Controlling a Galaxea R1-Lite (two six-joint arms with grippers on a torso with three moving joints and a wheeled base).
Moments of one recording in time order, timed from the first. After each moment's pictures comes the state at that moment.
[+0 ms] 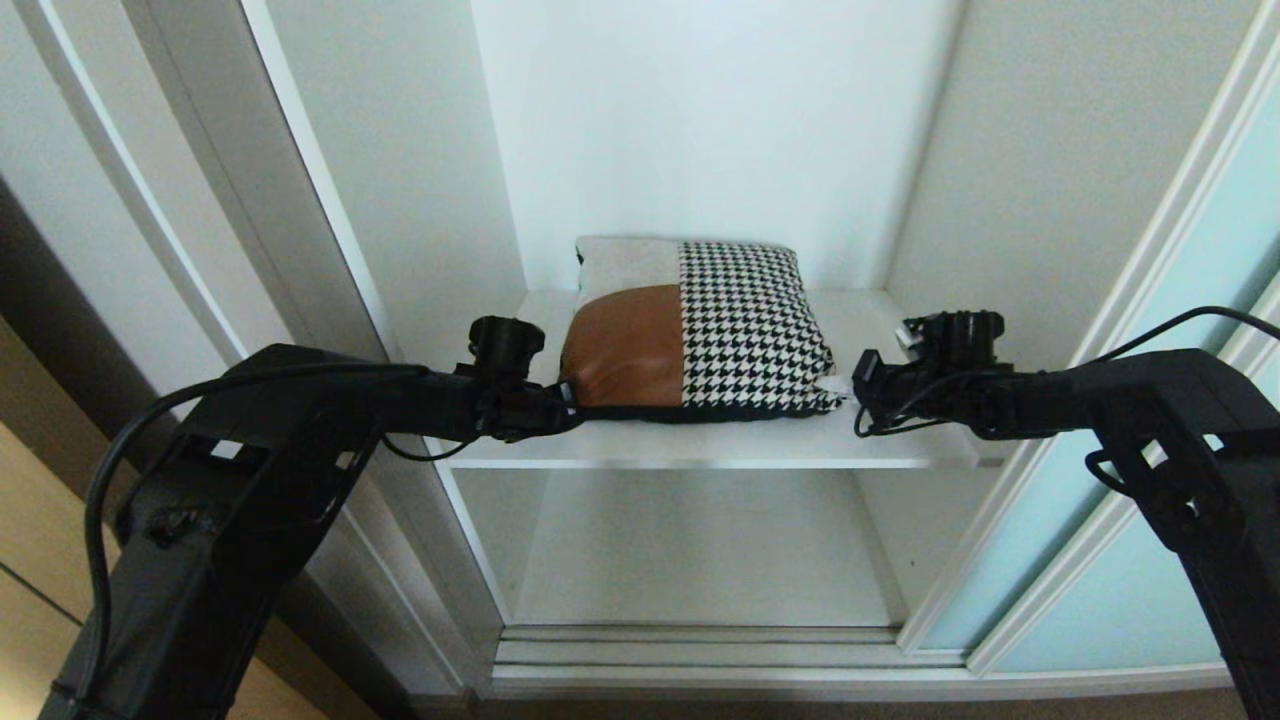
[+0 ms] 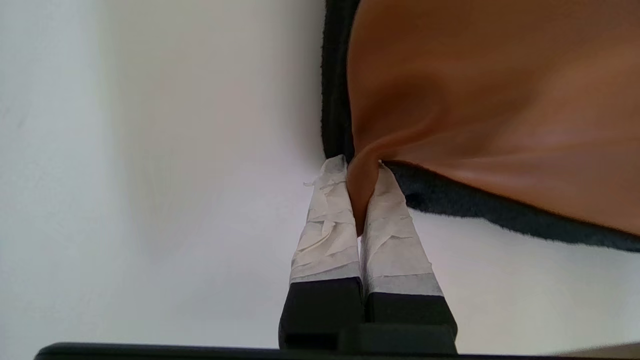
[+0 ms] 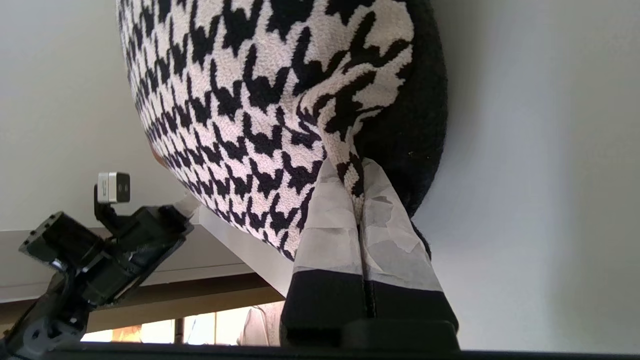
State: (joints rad) left arm -0.23 2.55 -1.89 -0.05 -0.06 -0.46; right arm 0.02 2.58 -1.95 -0.29 0.67 0.83
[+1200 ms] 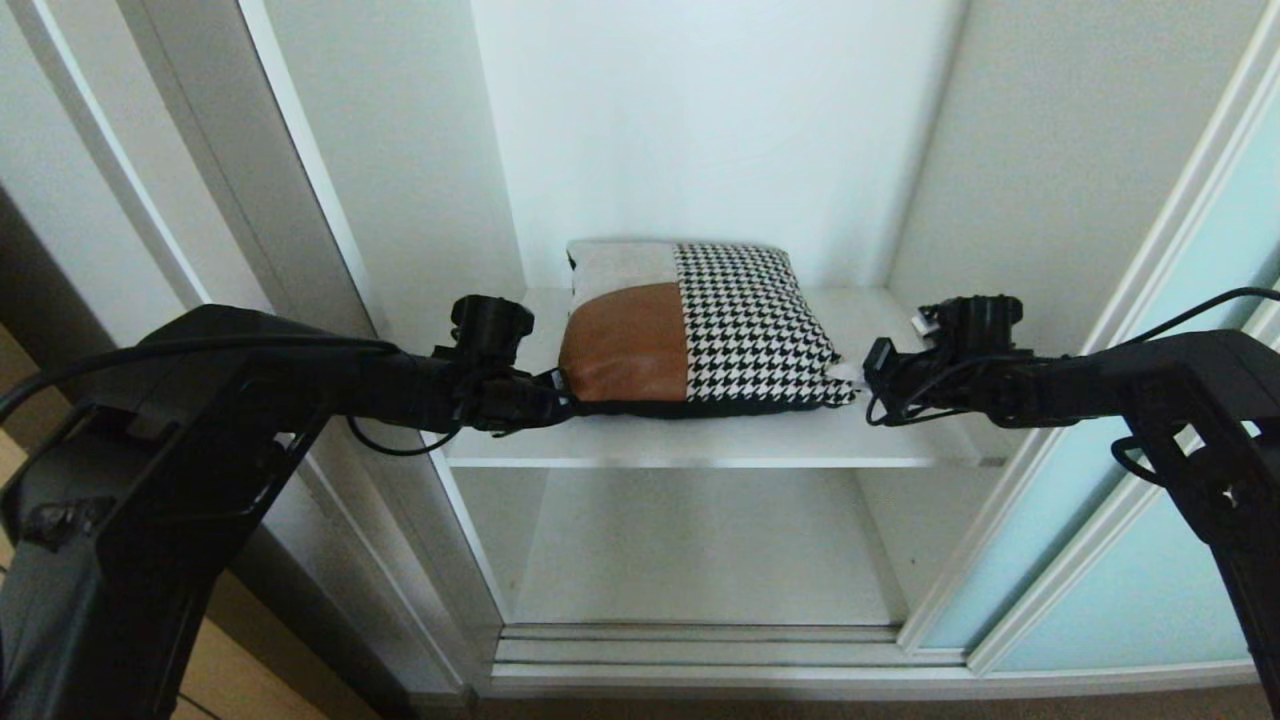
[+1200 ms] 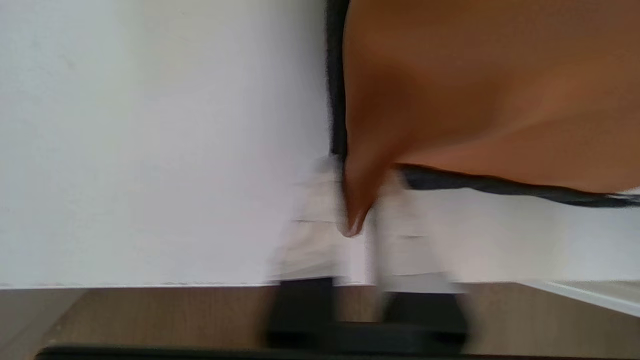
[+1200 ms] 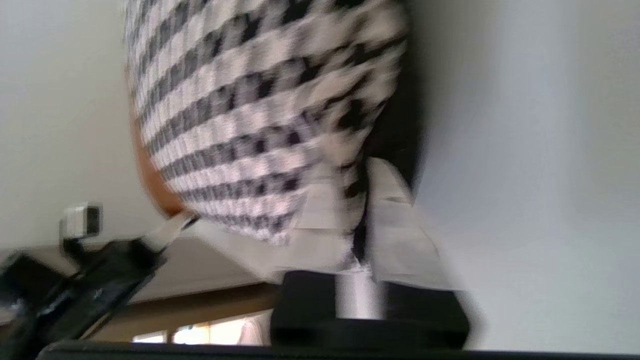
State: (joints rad) left arm -0.25 2.37 -1.73 -0.08 -0.06 -0.49; right arm 0.02 2.50 -1.88 -0.27 0.62 0.82
